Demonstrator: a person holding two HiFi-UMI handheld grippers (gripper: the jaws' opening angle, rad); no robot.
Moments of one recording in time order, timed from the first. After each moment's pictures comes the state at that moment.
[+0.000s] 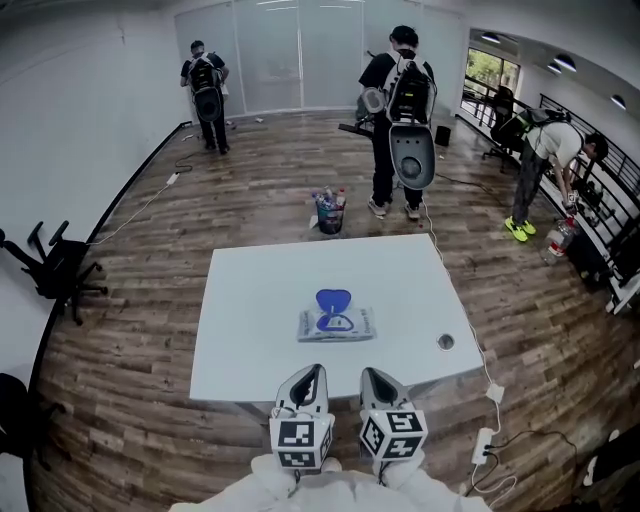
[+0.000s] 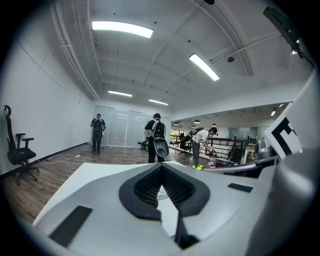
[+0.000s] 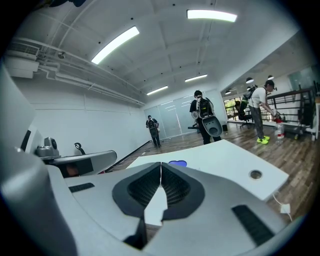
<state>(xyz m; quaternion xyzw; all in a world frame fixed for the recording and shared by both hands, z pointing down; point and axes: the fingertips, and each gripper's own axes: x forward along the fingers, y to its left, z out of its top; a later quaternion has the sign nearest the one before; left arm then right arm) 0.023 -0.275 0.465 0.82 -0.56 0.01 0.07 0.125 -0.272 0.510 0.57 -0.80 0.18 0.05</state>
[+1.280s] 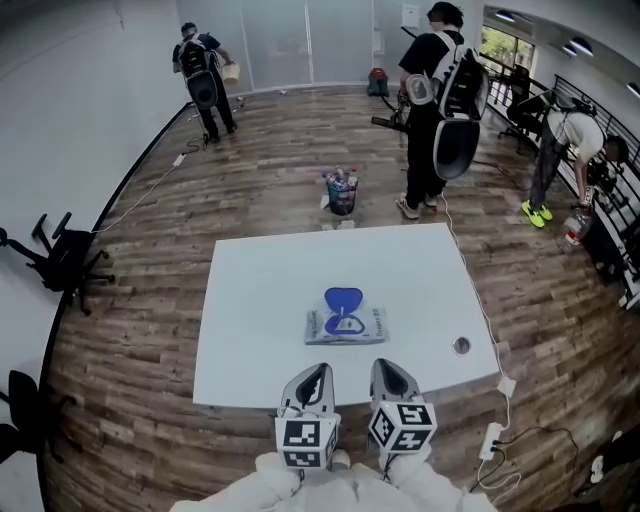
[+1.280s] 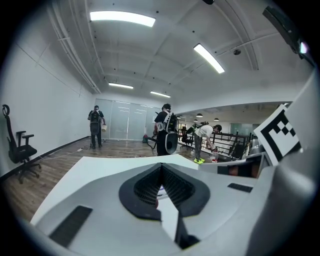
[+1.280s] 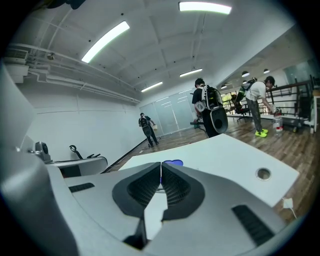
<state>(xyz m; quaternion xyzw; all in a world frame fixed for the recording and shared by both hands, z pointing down) 0.018 -0.319 0.488 0.82 -0.57 0.04 0.10 0.130 -0.330 0.533 0.58 -0.79 0.22 0.05</state>
